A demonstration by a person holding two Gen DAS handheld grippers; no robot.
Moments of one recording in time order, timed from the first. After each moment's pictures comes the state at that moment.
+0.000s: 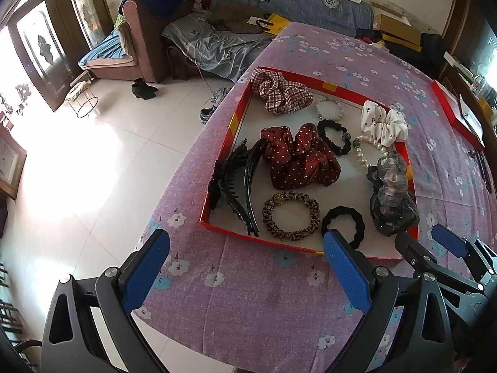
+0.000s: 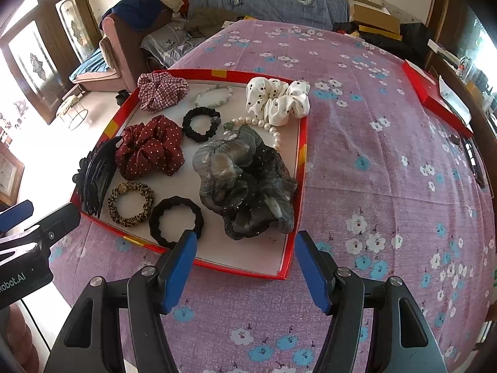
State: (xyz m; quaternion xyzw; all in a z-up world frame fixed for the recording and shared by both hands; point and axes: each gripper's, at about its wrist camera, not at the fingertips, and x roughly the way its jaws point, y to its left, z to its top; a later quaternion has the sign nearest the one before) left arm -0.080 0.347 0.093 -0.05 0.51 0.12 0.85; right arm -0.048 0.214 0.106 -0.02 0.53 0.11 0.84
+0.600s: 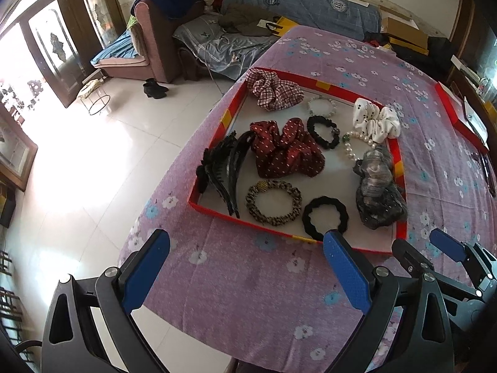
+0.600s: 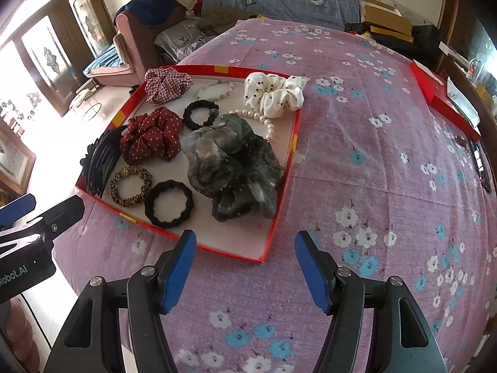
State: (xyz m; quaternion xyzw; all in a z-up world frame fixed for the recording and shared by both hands) left arm -0.097 0.311 0.100 -0.05 0.51 0.15 0.85; right arm -0.060 0.183 0.107 -0.02 0.52 0.15 0.84
